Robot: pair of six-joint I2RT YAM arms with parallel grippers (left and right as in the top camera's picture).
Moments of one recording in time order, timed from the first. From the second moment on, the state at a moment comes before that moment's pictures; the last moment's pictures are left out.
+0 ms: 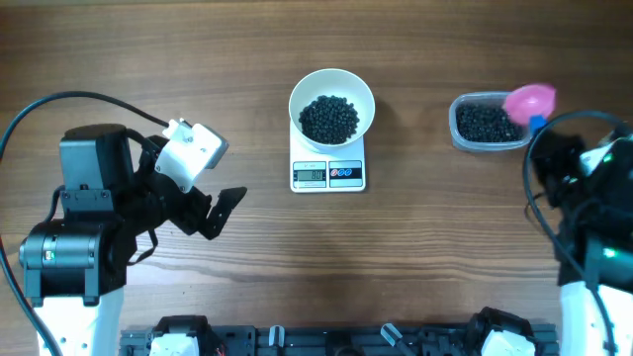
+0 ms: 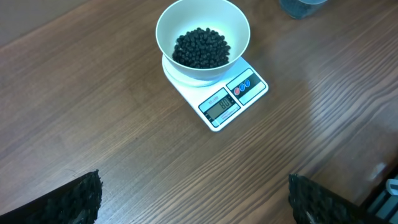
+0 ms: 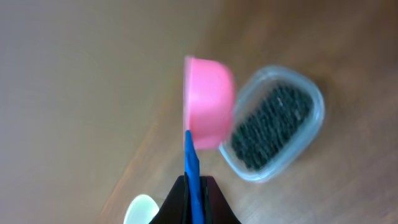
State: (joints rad) left arm 0.00 1.00 1.28 -1.17 0.45 0.53; right arm -0.32 0.89 0.88 -0.51 -0.23 0.82
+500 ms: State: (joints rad) left arm 0.00 1.00 1.28 -1.17 0.45 0.53; right arm -0.31 1.26 1.32 -0.82 -0.16 0.42
